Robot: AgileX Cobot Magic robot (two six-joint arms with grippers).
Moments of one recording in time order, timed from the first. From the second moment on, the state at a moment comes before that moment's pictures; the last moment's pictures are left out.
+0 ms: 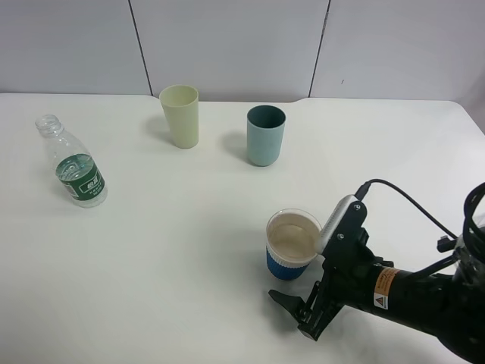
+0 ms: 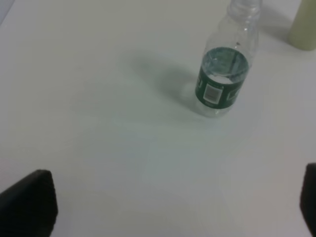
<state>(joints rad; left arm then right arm) 0.02 -0.01 -0.51 0.04 1.06 -0.13 0.79 2.02 -0.11 -0.02 -1.23 -0.24</state>
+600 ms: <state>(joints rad) 0.02 -0.01 -0.51 0.04 1.06 -0.13 0.79 1.99 -0.15 -0.03 -1.22 -0.32</state>
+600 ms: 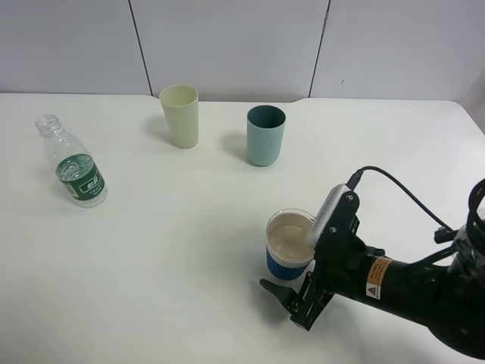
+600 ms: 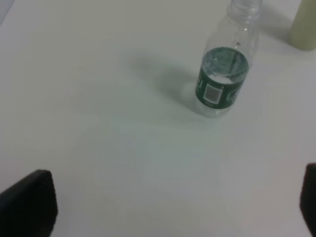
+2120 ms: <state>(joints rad) 0.02 -0.01 -0.51 0.04 1.06 -0.13 0.79 1.89 -0.17 0.03 -1.20 -0.15</state>
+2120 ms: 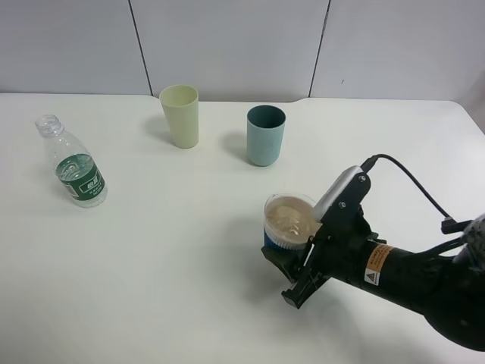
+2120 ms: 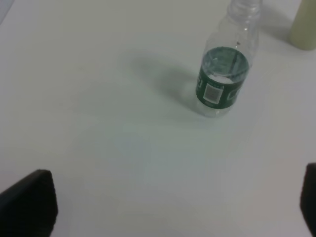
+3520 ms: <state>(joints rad) 0.02 -0.01 -0.51 0.04 1.06 -0.13 0.65 1.69 -0.71 -0.48 -0.46 0.28</state>
